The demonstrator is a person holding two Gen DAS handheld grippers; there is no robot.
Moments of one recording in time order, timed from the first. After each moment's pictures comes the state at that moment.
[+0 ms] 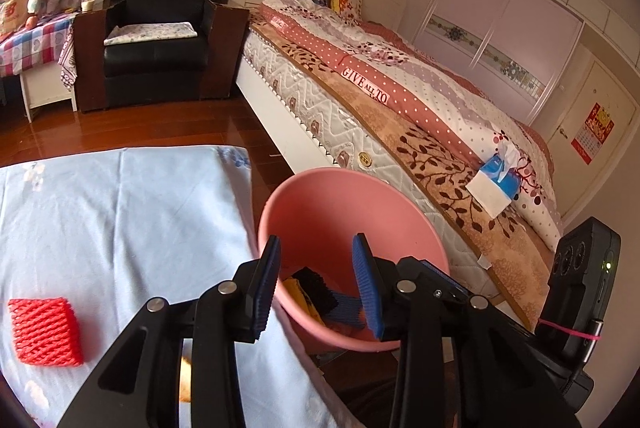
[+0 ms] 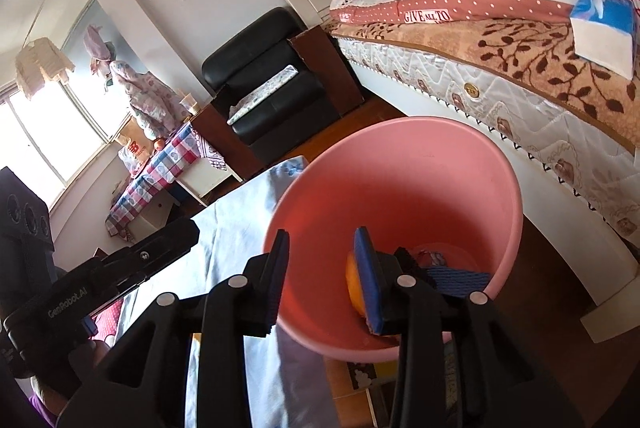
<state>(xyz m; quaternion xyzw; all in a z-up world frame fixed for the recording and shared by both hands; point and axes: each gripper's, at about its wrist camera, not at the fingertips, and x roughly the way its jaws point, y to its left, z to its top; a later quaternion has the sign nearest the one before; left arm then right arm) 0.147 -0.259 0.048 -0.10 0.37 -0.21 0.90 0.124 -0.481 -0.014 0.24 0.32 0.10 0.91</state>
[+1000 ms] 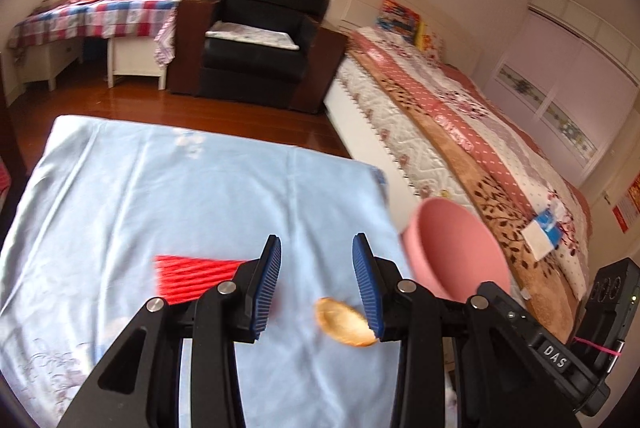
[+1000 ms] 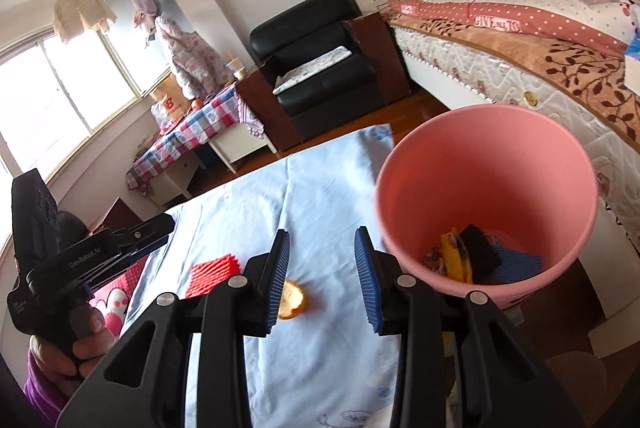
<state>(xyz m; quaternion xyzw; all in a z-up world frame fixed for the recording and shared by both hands) 0.089 -0.084 0.053 -0.17 0.36 -0.07 0.91 0.090 -0.385 0.009 0.18 0.33 0.17 0.91</state>
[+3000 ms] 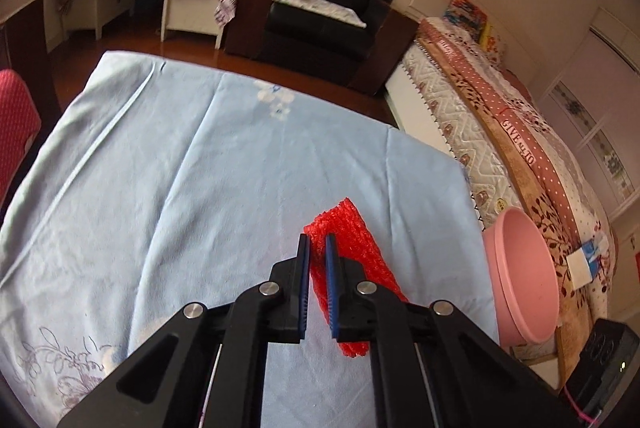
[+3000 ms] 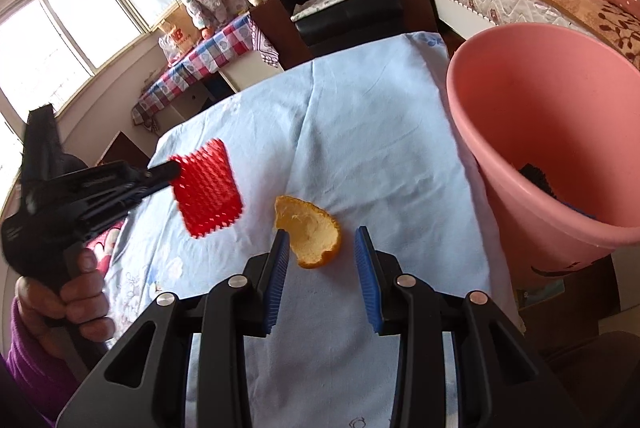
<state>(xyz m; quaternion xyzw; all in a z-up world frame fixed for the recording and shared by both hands) 0.113 -0.026 -0.001 -0.21 0.41 0.01 0.89 0.109 -0.322 -0.051 0.13 0.43 0.21 0.87</state>
